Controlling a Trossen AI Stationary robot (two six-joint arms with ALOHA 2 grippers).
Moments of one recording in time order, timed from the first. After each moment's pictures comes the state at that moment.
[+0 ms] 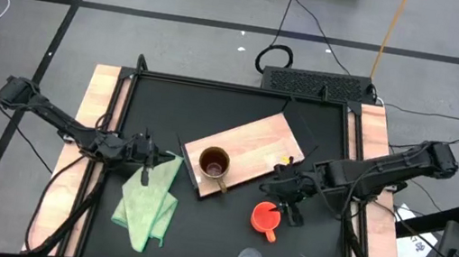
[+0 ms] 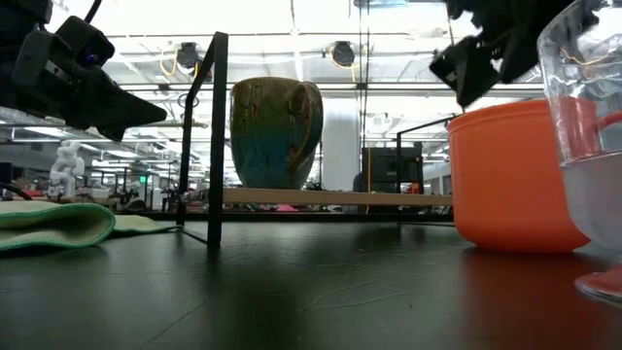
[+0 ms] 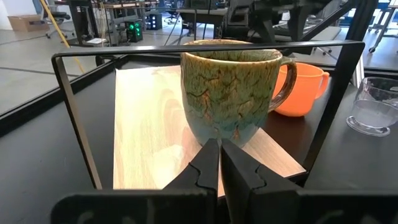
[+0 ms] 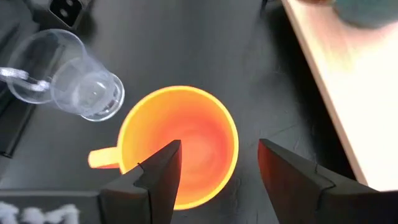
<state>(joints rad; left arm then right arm) -0.33 0.71 0.01 0.55 -0.44 -0.13 0.26 1.28 0.86 -0.51 -0.13 0.07</state>
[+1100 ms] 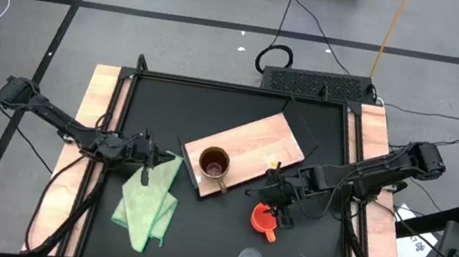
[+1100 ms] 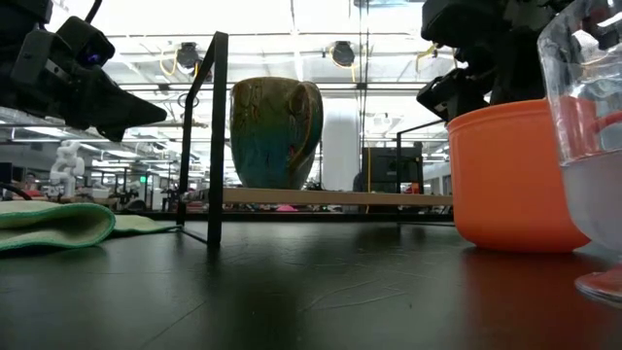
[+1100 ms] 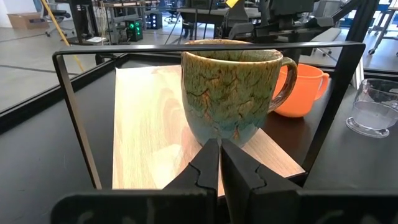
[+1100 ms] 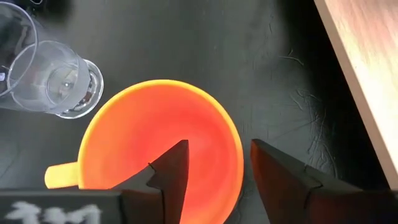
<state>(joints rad) -0.33 0.71 0.01 0.55 -0.44 -0.14 0.26 1.43 0.86 -0.44 -0.13 0.07</state>
